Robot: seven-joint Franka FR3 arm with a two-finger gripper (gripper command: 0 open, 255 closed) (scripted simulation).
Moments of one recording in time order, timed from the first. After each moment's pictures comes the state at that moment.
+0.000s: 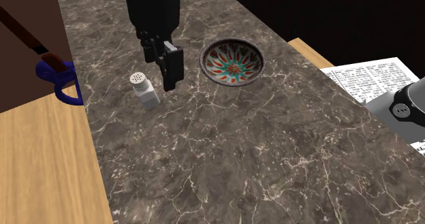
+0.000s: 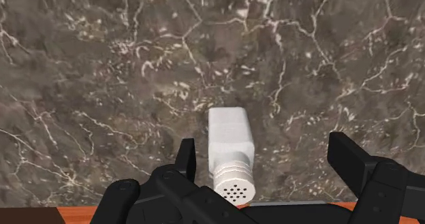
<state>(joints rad) -0.05 0.27 -0.23 -1.92 0.30 2.33 -0.85</state>
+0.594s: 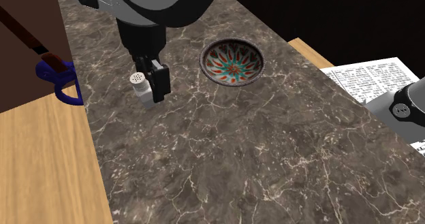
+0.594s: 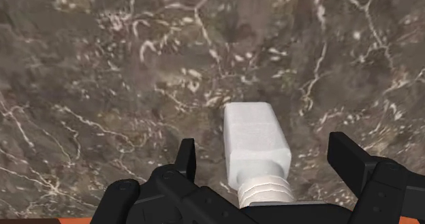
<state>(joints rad) -0.07 0.41 -0.20 -1.83 0.37 2.38 -0.92</state>
